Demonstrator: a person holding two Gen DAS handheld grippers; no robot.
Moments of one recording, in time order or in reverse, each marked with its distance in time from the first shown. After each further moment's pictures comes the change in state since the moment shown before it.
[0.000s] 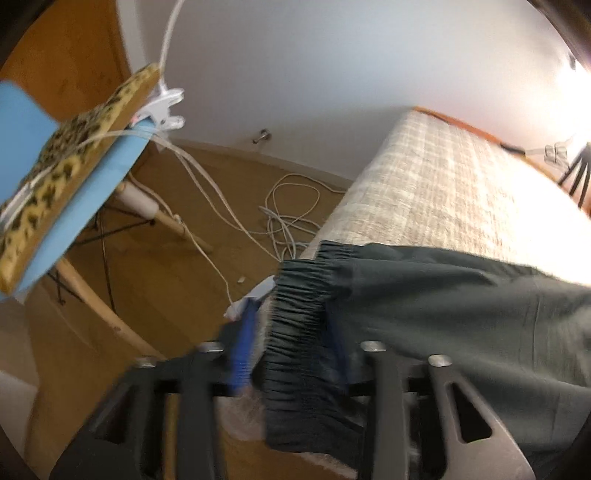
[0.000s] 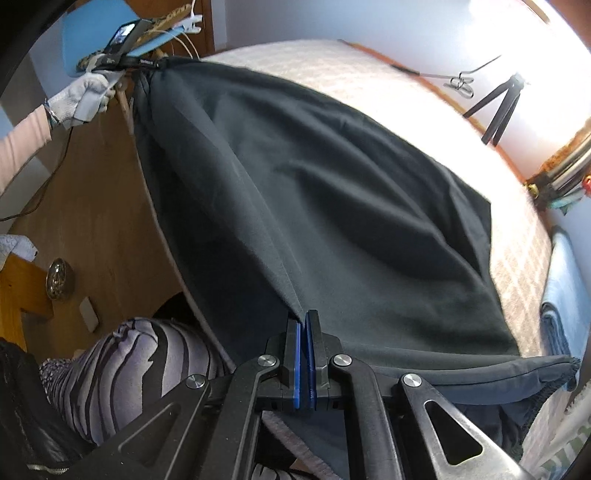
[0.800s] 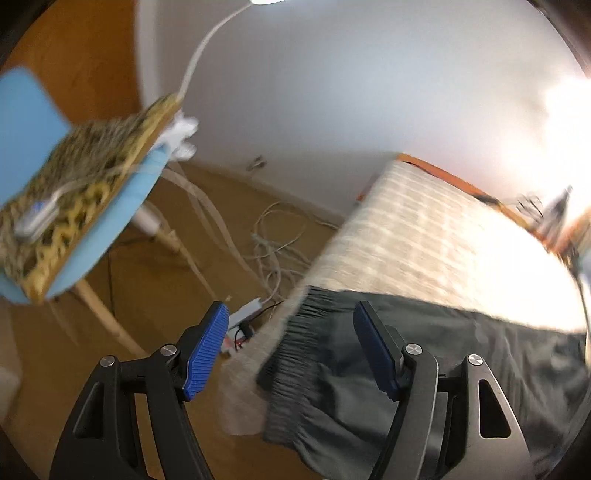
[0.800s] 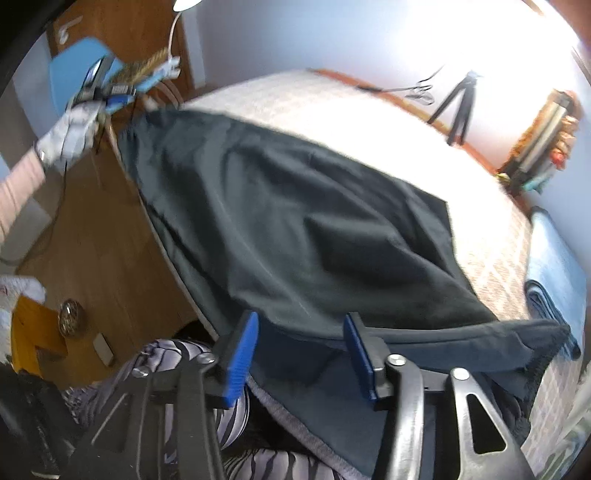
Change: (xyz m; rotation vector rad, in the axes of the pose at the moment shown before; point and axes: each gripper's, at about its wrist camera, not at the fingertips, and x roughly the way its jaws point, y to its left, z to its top) left arm -0.069 -0.004 0.026 -0.001 -0.095 -0.094; right arm -0.058 -0.020 -0.018 0.148 -0.145 -0.002
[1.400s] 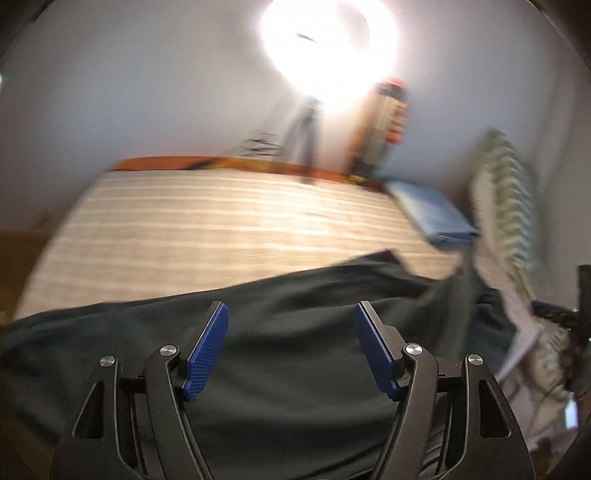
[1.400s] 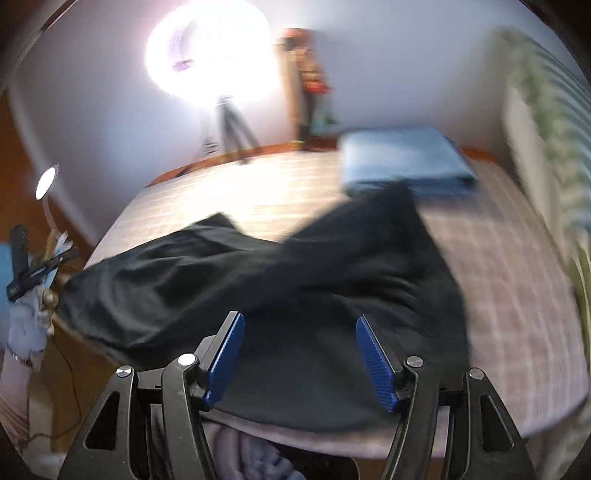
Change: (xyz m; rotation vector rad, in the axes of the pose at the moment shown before) left arm -0.062 -0.321 -0.041 0.369 0.045 -0.646; right arm -0.089 -0.154 -0.145 0.702 -0.252 -0.169
